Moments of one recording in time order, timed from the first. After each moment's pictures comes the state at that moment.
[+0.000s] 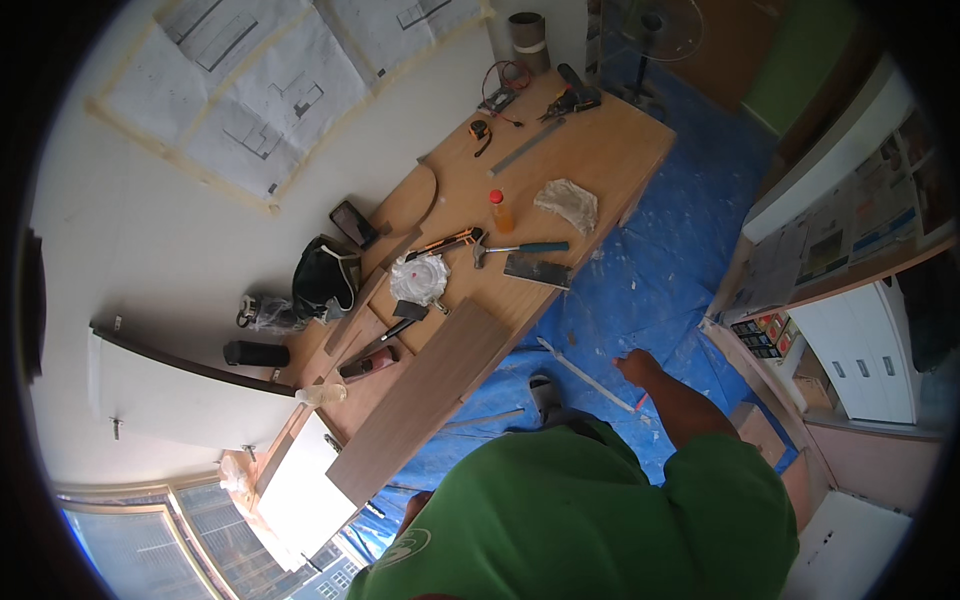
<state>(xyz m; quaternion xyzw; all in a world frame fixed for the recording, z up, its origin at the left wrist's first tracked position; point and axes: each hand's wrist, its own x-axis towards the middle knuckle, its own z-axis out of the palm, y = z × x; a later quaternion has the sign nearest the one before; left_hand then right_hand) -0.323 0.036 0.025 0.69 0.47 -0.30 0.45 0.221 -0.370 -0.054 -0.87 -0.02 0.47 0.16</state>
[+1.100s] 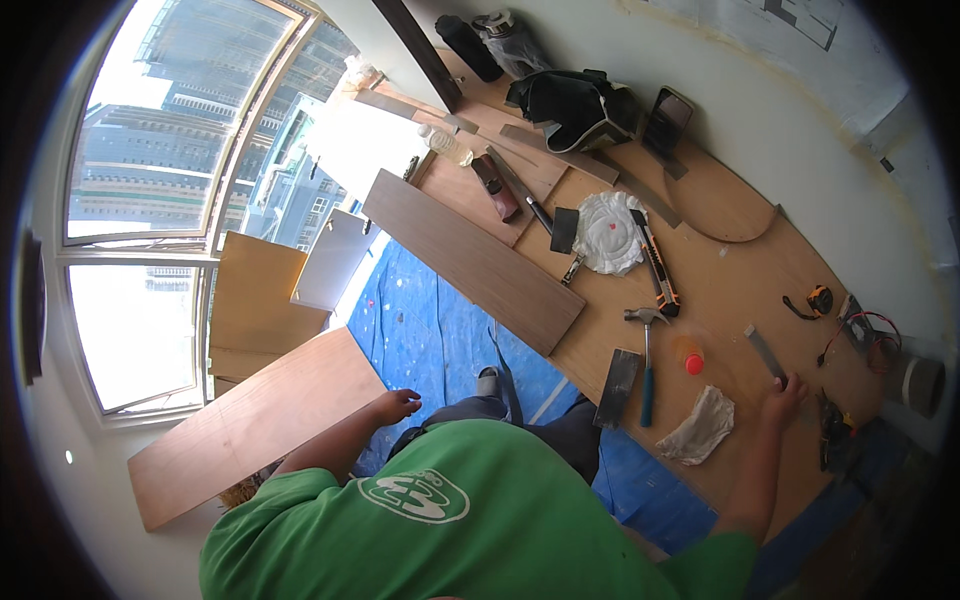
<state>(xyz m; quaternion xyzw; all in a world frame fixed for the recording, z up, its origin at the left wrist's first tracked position) -0.049 -0.251 0.084 0.36 0.78 -0.19 0.48 0.778 0.012 -0.081 -0.84 -0.53 0.08 0.03</state>
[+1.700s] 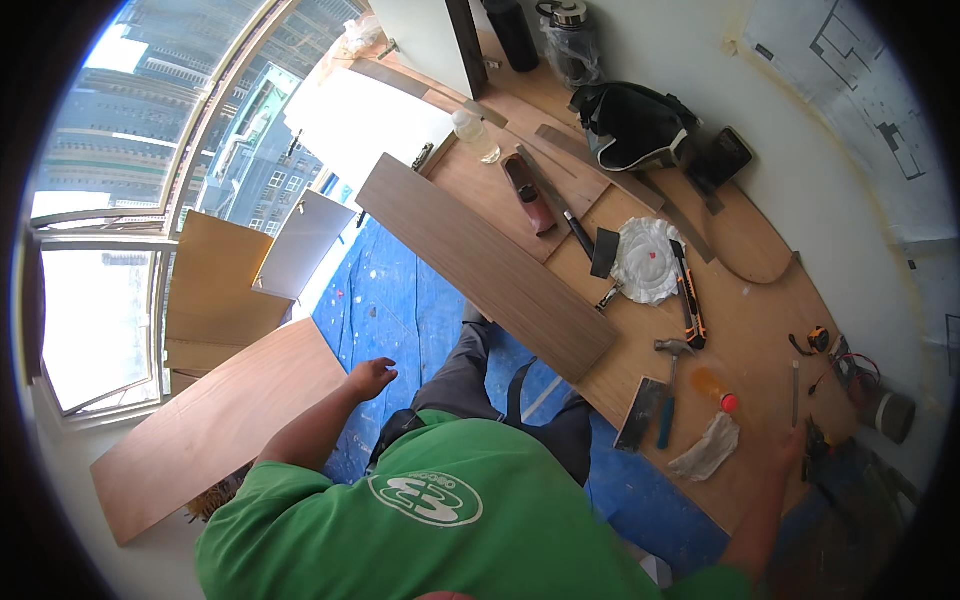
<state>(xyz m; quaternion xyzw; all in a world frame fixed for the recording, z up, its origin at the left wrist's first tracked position) -0.197 -0.174 0.039 0.41 0.80 -0.09 0.43 0.842 -0.032 -0.043 -0.78 -0.62 0.03 0.08</state>
